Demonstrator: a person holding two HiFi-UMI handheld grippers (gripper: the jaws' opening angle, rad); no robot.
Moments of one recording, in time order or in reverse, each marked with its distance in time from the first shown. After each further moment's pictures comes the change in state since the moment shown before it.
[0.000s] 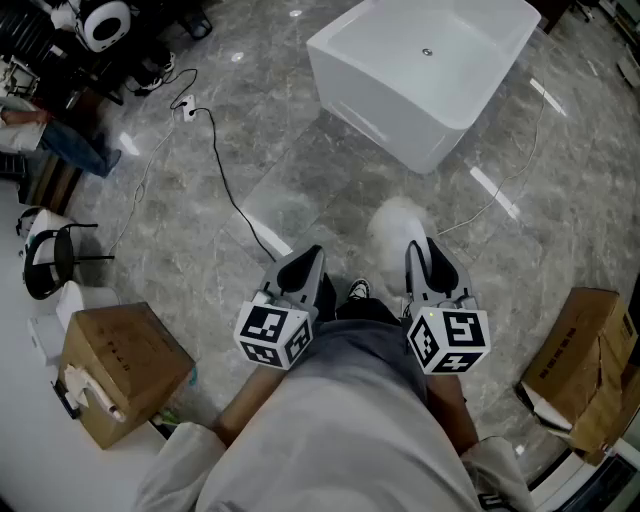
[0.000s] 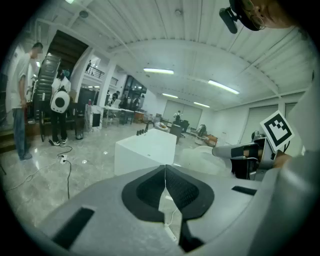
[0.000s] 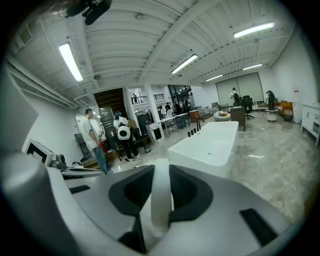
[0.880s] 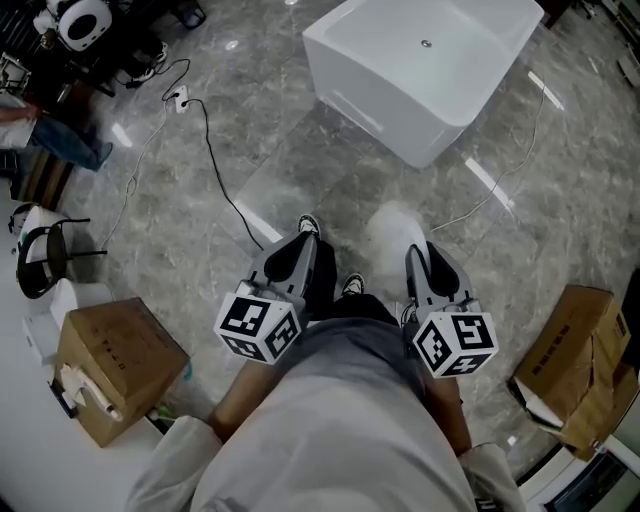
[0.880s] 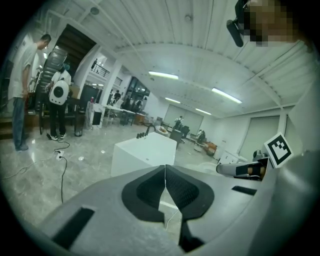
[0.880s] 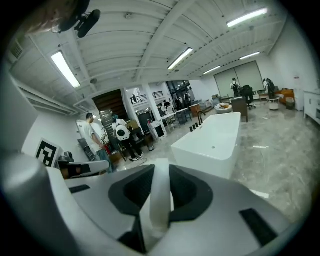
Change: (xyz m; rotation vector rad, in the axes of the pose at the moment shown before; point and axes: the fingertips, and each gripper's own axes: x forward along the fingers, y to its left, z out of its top) left arm 0.018 0.022 0.030 -0.079 -0.048 -0.019; right arm 0.015 -0.008 -0.004 0.079 0.036 0.053
